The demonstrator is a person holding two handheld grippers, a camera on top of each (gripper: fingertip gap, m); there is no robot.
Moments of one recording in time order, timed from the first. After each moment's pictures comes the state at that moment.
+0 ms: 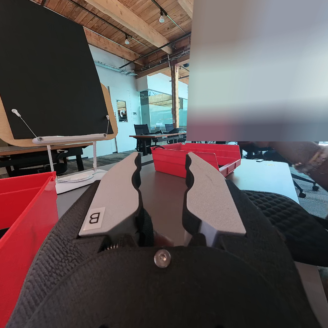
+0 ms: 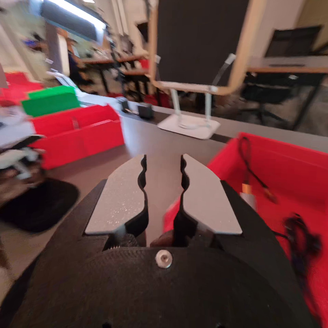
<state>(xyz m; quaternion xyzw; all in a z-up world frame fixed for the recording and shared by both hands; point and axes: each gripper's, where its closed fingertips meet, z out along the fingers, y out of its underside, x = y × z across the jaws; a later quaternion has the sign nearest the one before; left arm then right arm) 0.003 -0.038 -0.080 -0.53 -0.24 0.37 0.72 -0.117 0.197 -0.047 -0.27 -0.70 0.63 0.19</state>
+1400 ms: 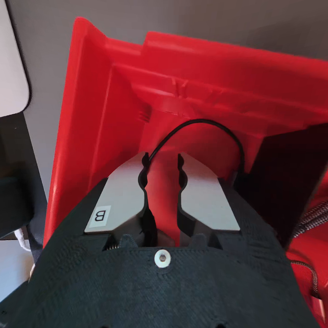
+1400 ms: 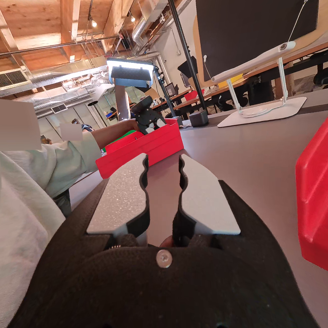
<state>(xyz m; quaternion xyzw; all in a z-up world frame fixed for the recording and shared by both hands) -0.174 -0.203 -0.207 -0.98 -0.04 0.08 0.20 -0.048 0.122 -0.110 -0.29 -0.59 0.76 0.02</state>
